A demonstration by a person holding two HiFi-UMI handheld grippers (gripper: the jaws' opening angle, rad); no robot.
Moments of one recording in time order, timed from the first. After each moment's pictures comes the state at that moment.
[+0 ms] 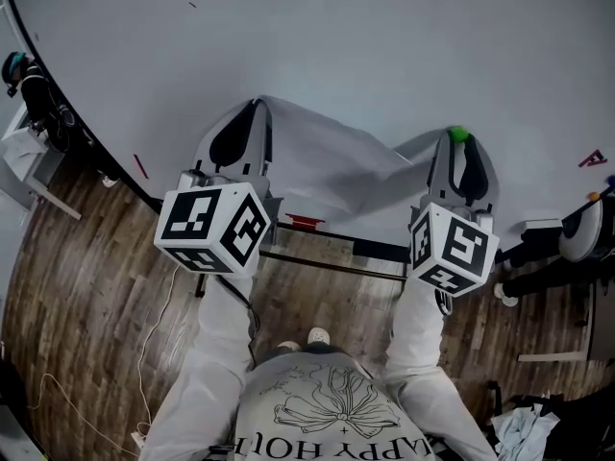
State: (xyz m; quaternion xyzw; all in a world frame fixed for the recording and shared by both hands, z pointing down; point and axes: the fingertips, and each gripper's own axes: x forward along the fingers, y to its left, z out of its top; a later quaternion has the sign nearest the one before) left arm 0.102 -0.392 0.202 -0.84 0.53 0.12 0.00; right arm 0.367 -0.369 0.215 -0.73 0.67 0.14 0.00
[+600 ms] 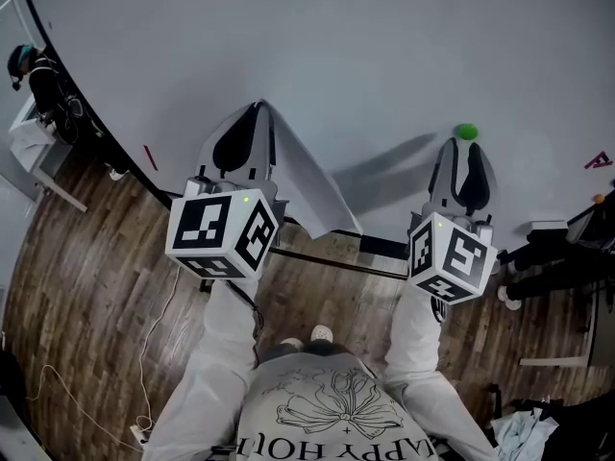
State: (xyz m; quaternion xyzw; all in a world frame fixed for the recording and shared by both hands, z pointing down) left arm 0.085 -0.375 0.207 -0.82 0.57 0.11 0.03; right arm 0.356 -0.353 0.224 -0.73 0.67 0.13 0.04
